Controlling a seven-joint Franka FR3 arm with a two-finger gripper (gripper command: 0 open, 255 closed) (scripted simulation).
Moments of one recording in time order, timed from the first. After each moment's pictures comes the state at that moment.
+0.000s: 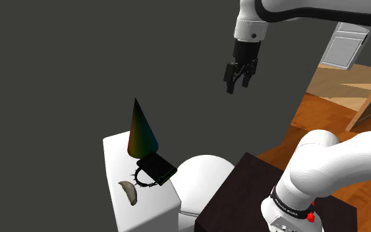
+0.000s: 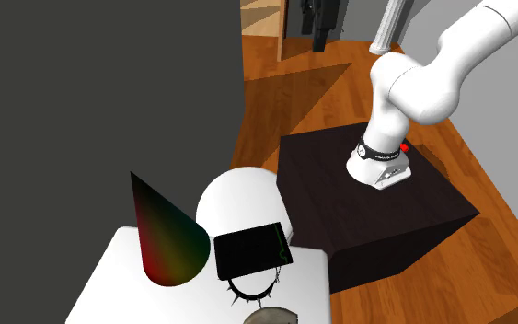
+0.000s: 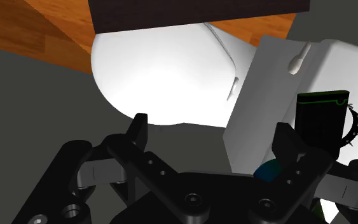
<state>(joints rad) -0.02 -0.80 -0.02 -2.27 0.00 1.47 0.11</state>
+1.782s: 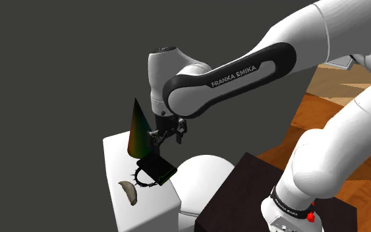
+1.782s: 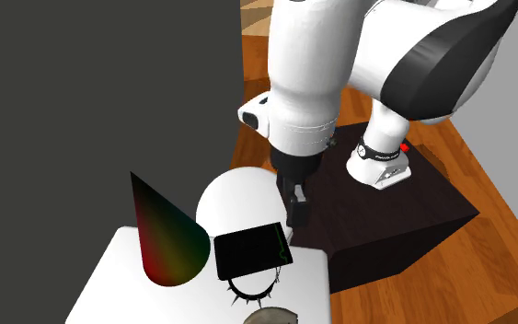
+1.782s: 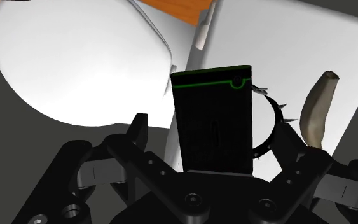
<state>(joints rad) 0.07 -0.26 0.41 -2.31 0.12 2.07 0.59</state>
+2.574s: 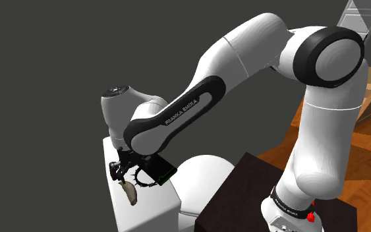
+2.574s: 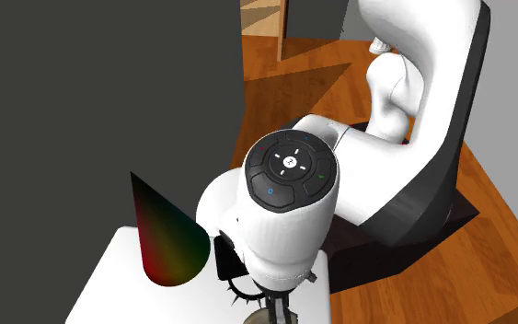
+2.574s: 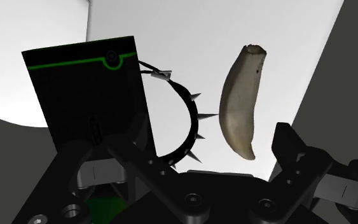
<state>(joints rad) 0.14 0.22 0.51 -2.04 -0.13 2.22 0.91</state>
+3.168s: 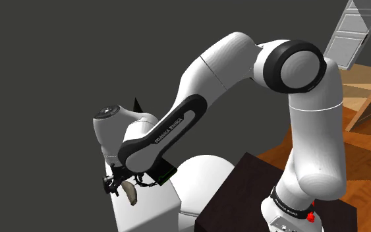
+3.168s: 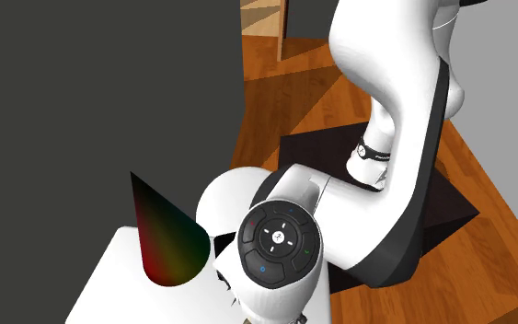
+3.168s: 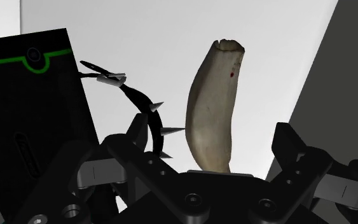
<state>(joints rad) 0.21 0.40 0.48 -1.96 -0.24 2.29 1.00</state>
